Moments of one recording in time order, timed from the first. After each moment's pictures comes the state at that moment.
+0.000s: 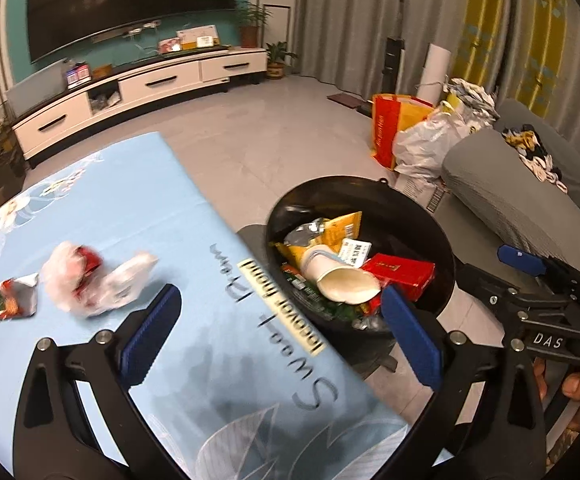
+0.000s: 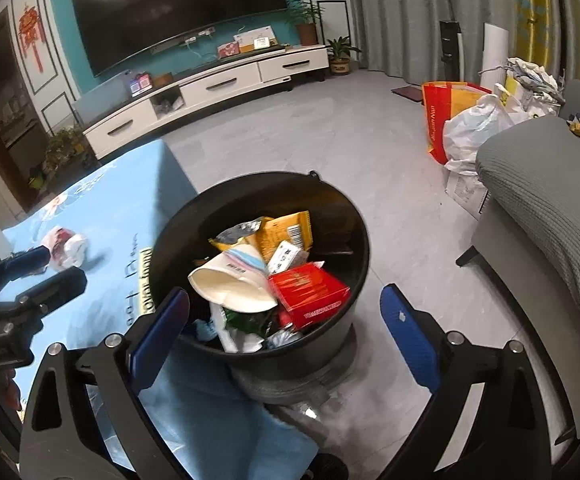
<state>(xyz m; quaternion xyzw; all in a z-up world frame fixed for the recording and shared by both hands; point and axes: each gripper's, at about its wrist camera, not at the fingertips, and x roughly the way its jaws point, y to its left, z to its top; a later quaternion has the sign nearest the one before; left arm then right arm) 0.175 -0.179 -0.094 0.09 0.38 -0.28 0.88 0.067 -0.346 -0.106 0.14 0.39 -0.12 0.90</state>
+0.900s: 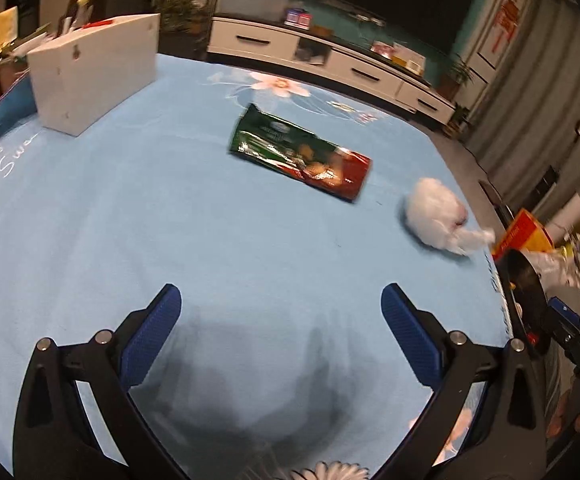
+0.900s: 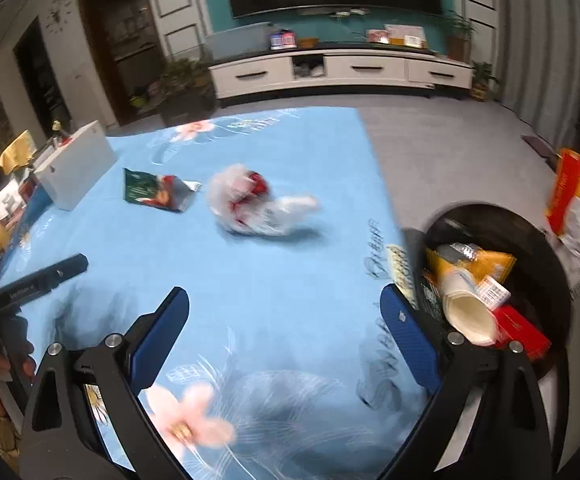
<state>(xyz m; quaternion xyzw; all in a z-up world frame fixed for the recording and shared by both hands) 0.178 0.130 -0.134 -0.13 0.43 -0.01 0.89 0.157 -0.142 -0.094 0.04 0.40 0.10 0.91</state>
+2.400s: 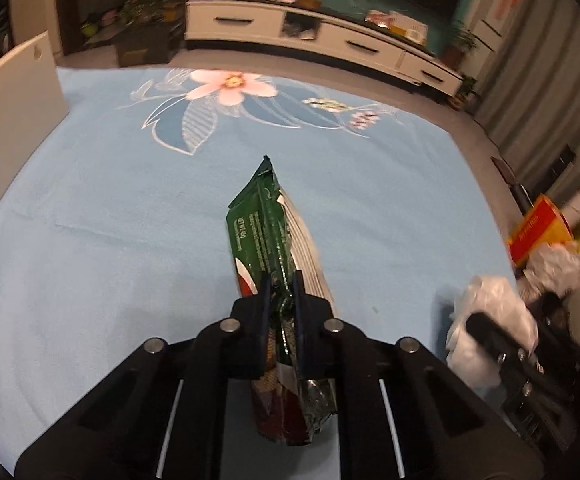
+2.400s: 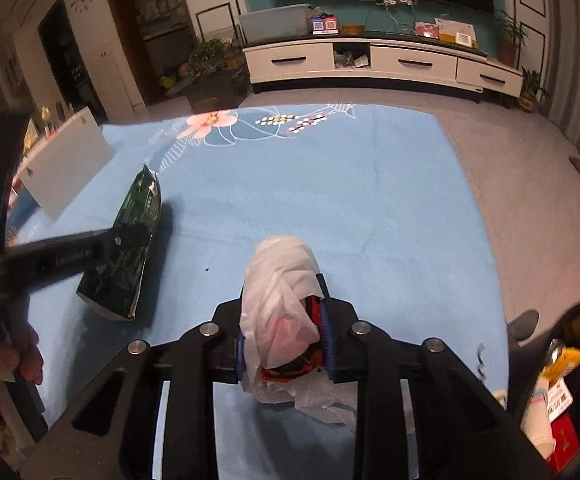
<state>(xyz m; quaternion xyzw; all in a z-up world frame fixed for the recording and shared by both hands) 0.316 0.066 -0.144 -0.08 0.47 -0.03 0.88 0.263 -0.124 -0.132 0.04 0.42 0.15 0.89</state>
